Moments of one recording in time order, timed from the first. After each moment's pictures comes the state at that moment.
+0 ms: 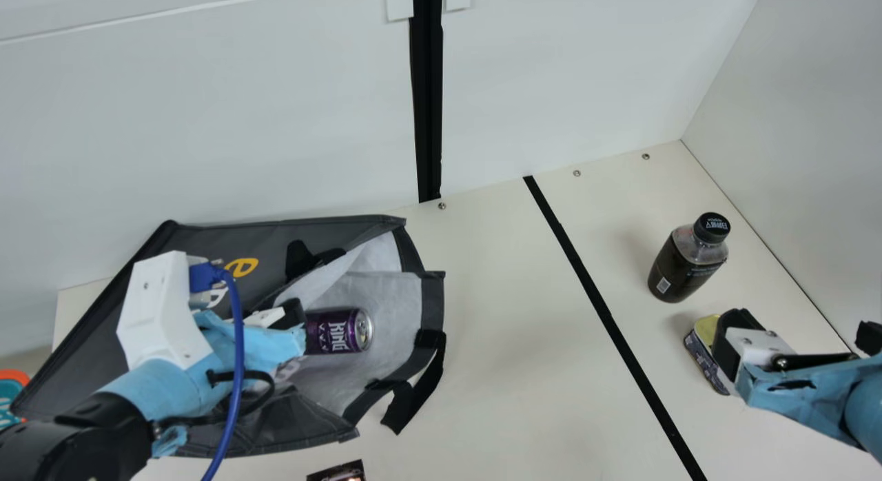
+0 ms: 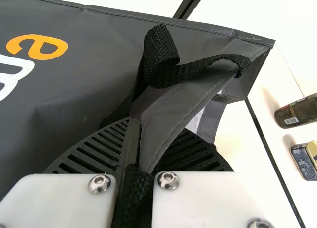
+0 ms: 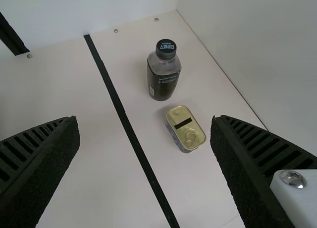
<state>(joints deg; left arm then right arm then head) -33.0 85.8 -70.6 -15.5 28.7 -14.4 -19.5 42.1 -69.5 -8.2 70.0 5.1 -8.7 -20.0</state>
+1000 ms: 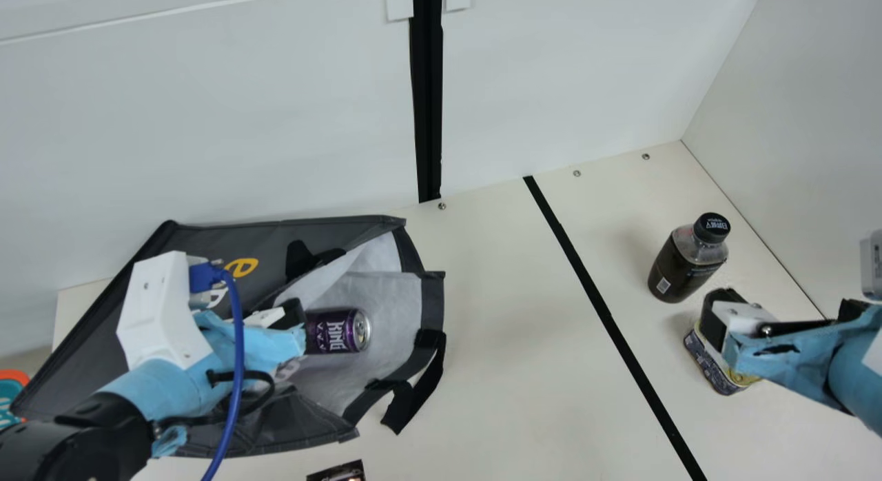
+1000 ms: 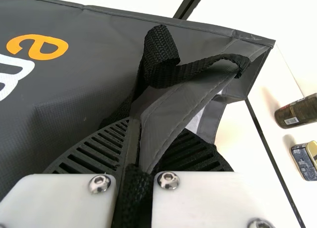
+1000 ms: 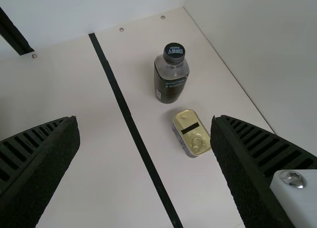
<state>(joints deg) -33.0 85.8 -70.6 -15.5 28.7 -14.4 -17.2 47.9 -73.0 -8.7 69.8 6.9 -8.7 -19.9</state>
